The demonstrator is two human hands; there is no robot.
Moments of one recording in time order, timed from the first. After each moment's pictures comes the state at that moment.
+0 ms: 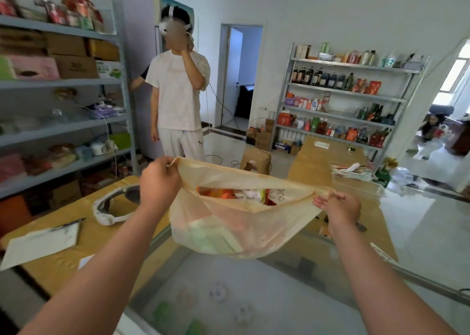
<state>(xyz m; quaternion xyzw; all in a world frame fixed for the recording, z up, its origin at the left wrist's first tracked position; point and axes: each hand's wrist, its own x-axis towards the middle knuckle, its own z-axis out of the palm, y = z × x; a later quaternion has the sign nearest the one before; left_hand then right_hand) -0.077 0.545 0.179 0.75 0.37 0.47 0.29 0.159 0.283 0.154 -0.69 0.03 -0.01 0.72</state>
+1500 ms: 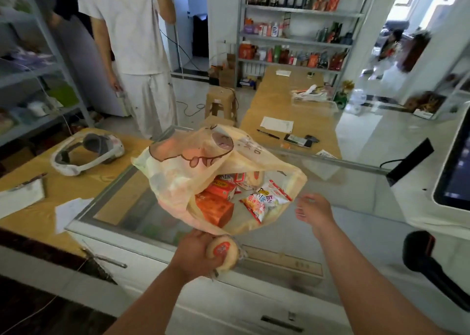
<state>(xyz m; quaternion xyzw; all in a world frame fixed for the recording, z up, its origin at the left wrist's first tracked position) -0.152 0.349 -0.076 0.95 0.09 0.08 0.28 0.045 0.119 0.007 -0.77 0.11 0.14 0.62</state>
